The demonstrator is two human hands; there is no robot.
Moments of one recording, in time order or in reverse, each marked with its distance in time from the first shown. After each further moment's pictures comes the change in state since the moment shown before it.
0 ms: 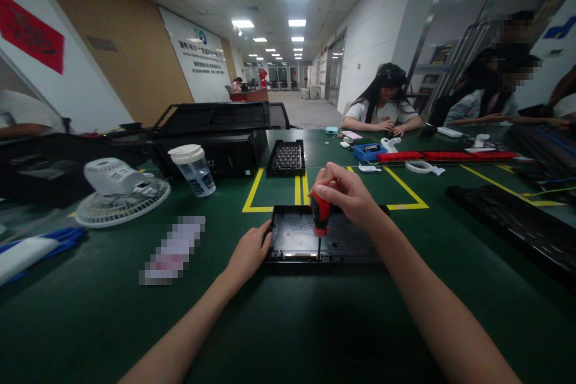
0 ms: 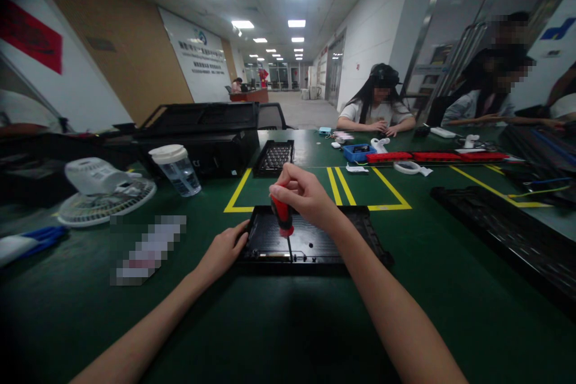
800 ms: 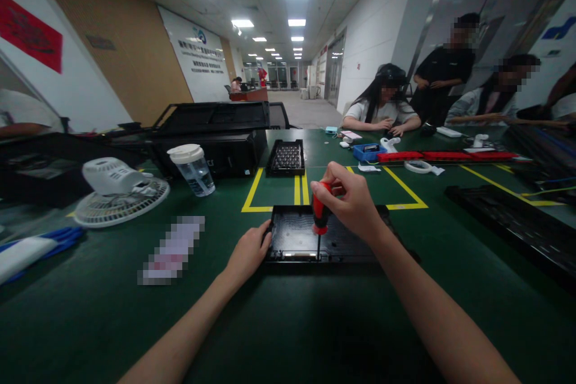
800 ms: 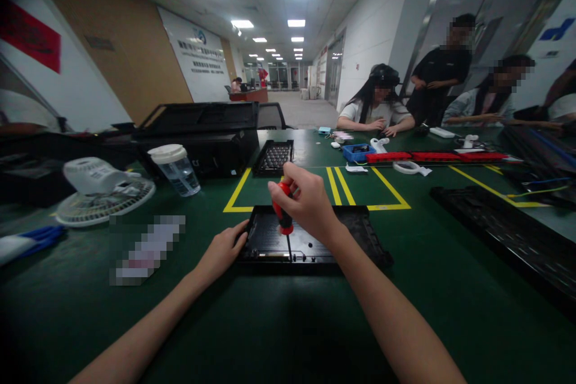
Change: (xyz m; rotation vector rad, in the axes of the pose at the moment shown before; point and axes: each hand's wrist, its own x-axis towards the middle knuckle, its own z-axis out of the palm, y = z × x) left_hand 0.000 0.000 0.002 -0.010 -0.001 -0.010; right_hand -0.006 -0.006 0.008 -0.636 0.236 -0.057
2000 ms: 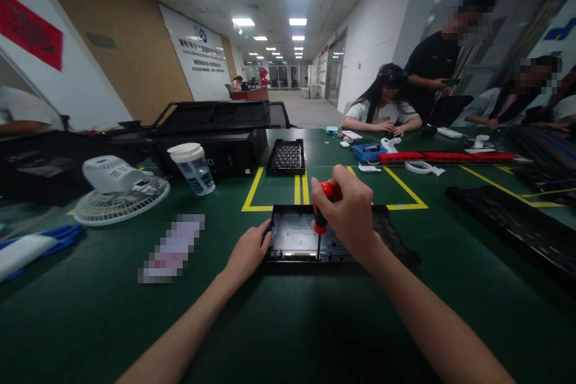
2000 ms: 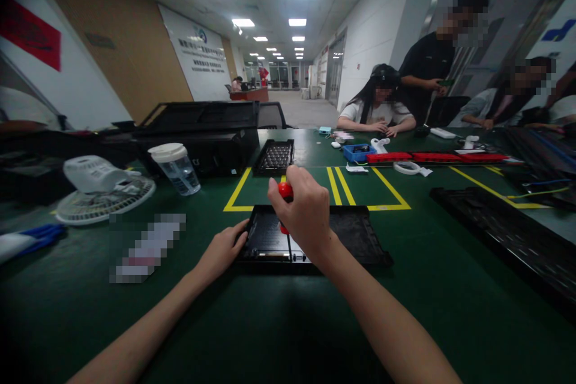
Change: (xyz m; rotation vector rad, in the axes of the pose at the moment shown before) left_hand 0.000 -0.002 0.001 0.002 0.005 -0.001; right_hand -0.008 -0.012 0.017 -0.399 0.339 -0.071
